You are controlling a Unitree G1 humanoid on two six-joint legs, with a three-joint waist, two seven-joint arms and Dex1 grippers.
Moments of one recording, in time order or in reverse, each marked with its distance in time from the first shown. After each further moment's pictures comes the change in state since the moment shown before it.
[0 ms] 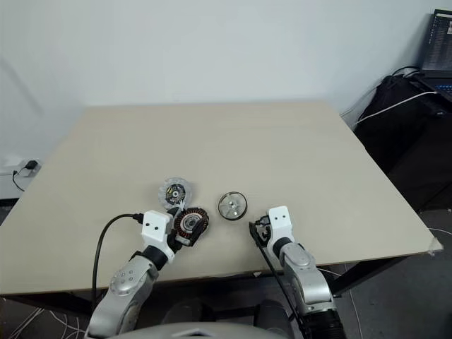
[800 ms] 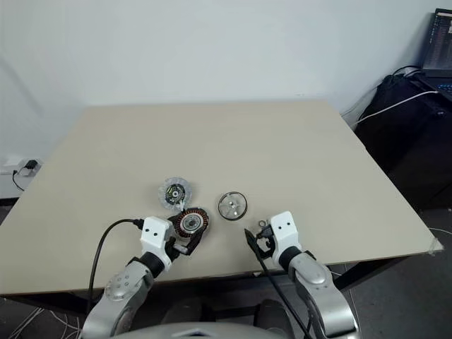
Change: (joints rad) left arm 0.021 0.026 -0.001 -0.002 -0.011 0.031 -0.013; right arm 0.150 -0.100 0.044 -0.361 0.041 0.123 0.056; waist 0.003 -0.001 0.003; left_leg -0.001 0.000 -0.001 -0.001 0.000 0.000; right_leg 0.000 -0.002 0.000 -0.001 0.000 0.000
